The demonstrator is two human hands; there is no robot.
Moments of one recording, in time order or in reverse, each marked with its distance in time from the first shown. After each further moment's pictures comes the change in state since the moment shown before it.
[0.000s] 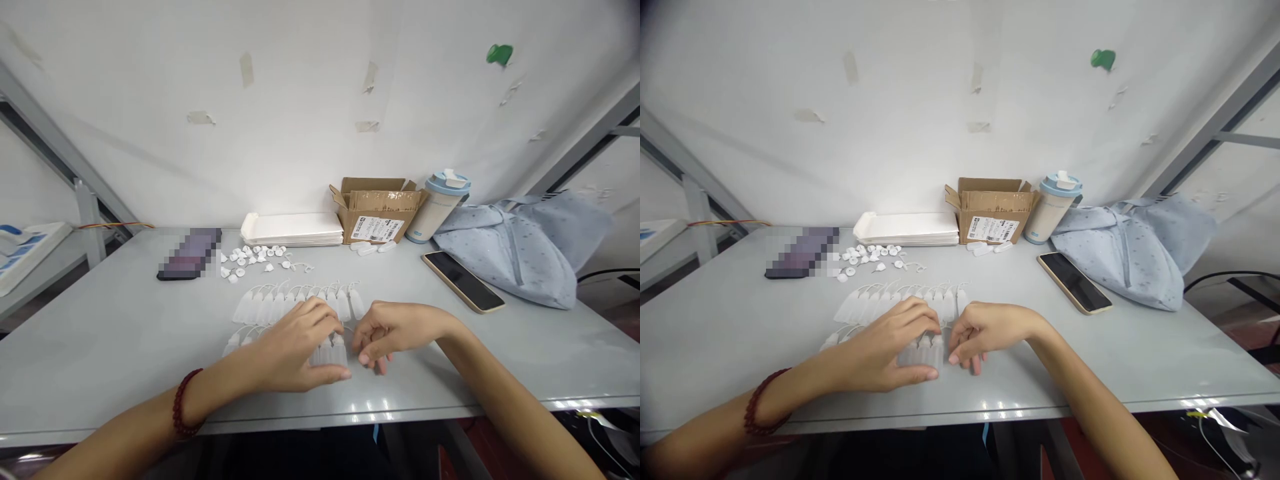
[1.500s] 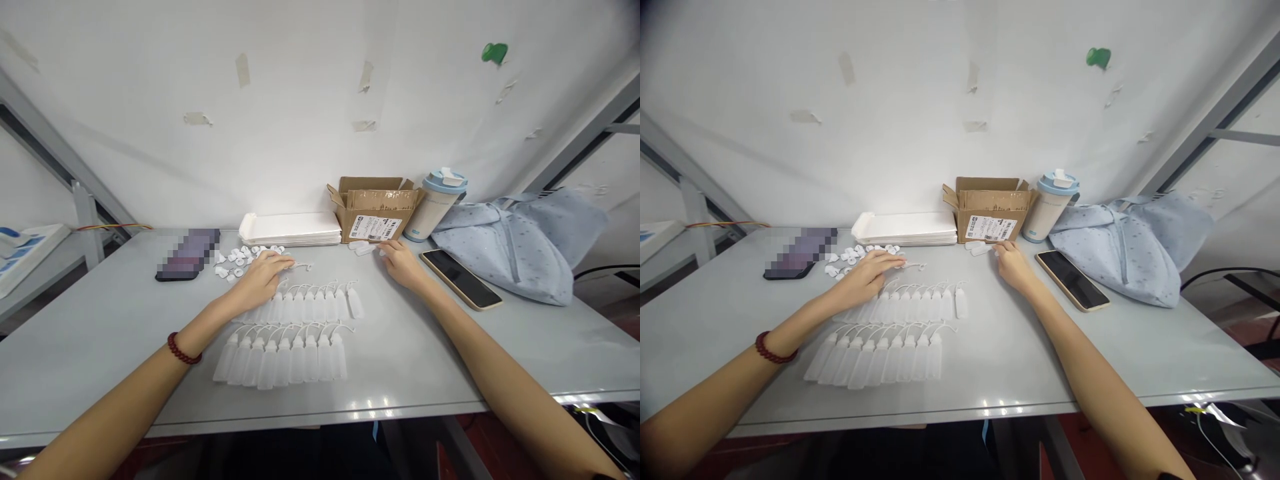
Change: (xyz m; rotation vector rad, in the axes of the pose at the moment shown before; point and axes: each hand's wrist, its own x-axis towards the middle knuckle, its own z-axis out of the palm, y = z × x) left_hand 0.003 -0.102 -0.036 0.252 0.193 -0.299; right_hand 0.026 0.118 -0.099 -1.017 1.179 0.136
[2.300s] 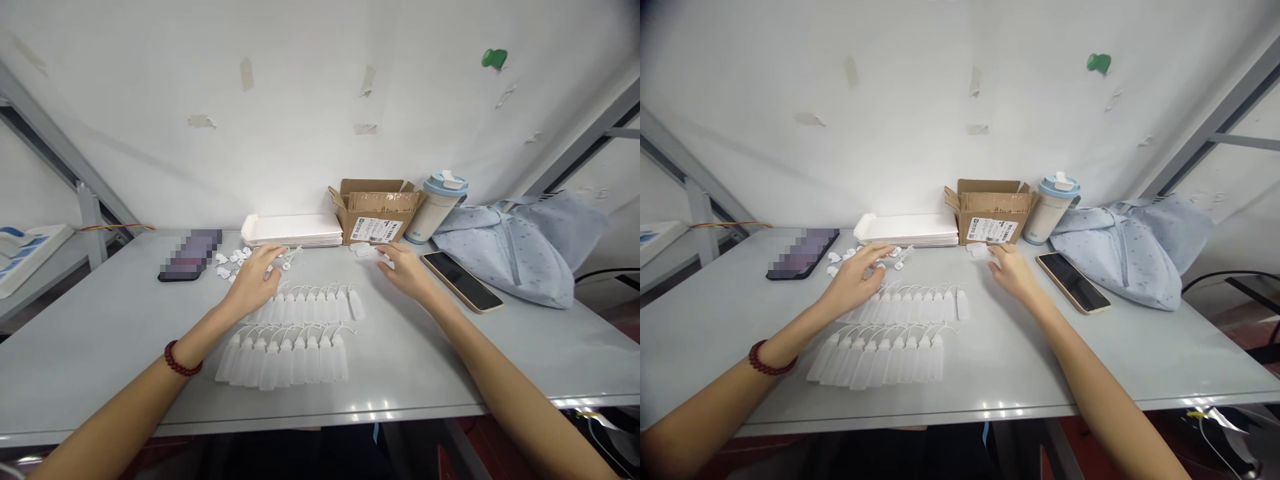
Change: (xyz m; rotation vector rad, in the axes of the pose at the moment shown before) left_hand -0.006 0.020 -0.010 -0.091 0.281 -0.176; right_hand -0.010 -0.032 -0.031 0.120 0.084 0.002
